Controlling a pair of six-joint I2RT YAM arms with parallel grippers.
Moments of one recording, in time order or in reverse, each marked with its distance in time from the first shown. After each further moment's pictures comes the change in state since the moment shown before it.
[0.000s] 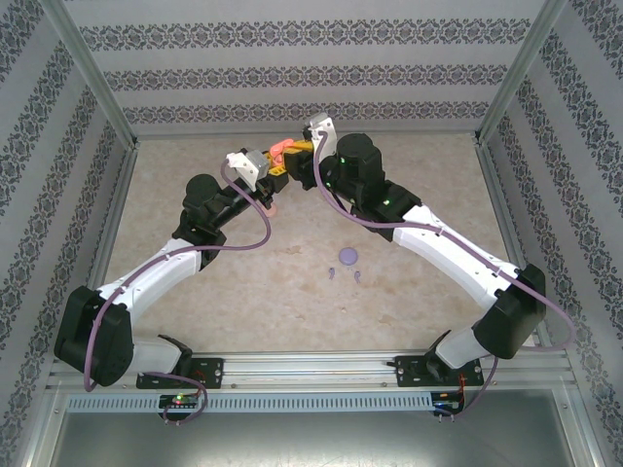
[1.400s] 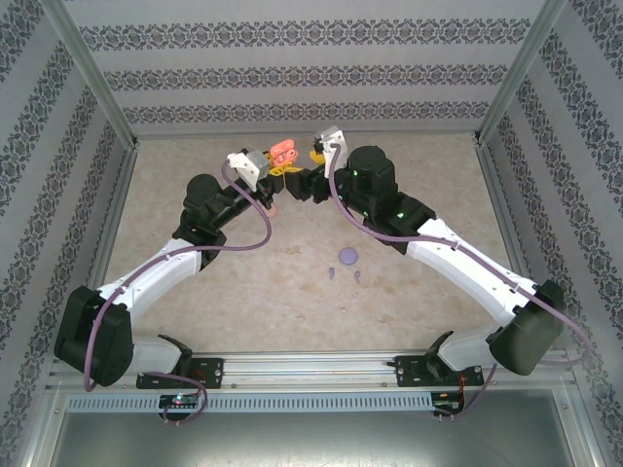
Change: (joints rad) left arm -0.003 0.000 0.000 -0.010 -0.010 0.008; right arm 0.001 -0.117 -0.112 -0.031 -0.026 0.024
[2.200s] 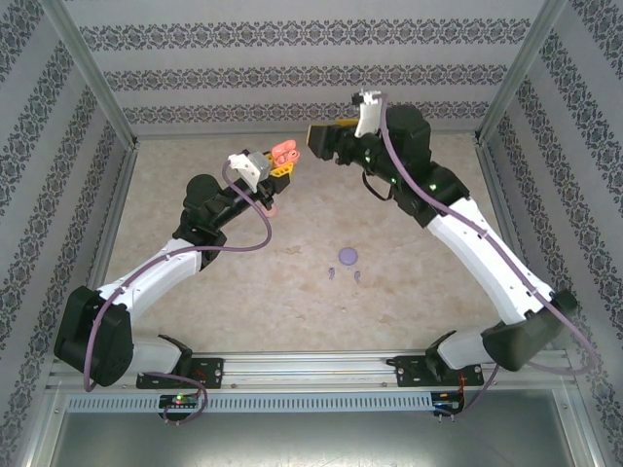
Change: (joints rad) left arm -0.001 0.000 0.000 0.010 0.039 0.026; right arm -0.159 0.062 0.343 -0.267 -0.085 0.243
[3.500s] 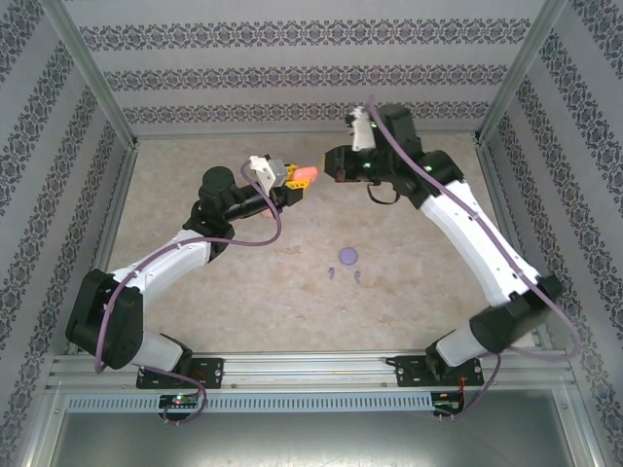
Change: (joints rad) left arm -0.008 0.104 0.057 -0.101 0.204 -0.007; right arm -0.082 0.043 0.023 -0.377 -0.144 0.086
